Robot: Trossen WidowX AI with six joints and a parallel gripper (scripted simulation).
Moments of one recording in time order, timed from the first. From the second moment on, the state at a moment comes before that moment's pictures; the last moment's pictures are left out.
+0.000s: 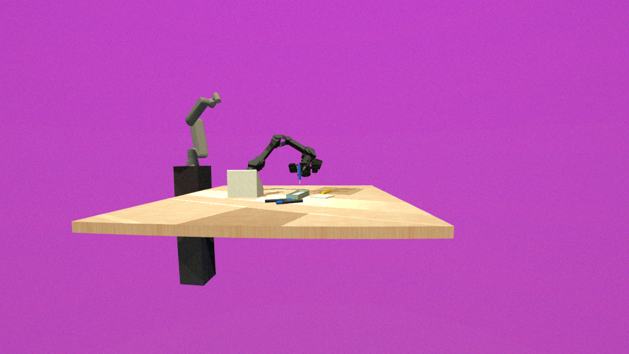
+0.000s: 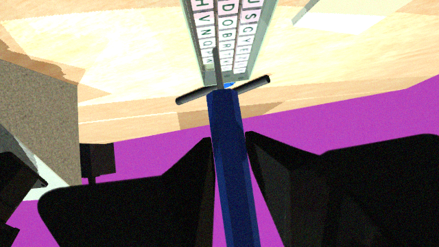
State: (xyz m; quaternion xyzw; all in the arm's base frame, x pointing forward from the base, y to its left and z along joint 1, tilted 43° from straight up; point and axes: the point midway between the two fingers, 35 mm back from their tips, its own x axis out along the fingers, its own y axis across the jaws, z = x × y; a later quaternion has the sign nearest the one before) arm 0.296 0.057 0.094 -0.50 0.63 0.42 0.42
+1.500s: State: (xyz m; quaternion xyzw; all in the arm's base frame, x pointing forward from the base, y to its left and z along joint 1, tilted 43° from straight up) arm 0.294 0.081 0.067 -0.51 0.62 0.42 0.42
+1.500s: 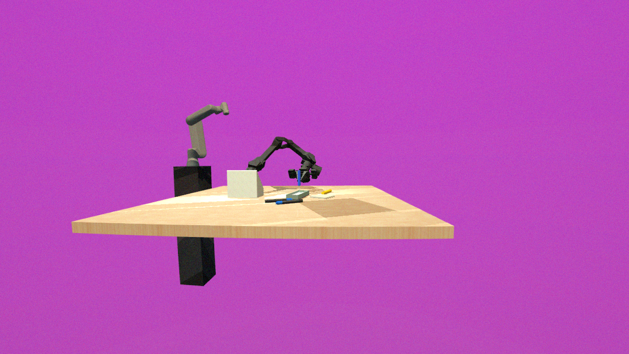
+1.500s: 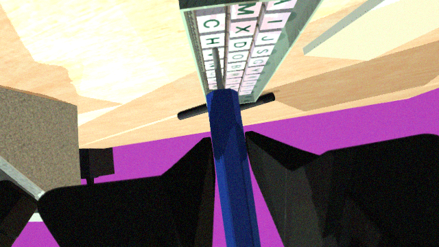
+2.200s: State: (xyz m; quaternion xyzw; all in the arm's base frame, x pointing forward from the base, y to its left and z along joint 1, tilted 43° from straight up) arm 0.293 0.084 0.065 -0.50 0.63 0.42 0.42
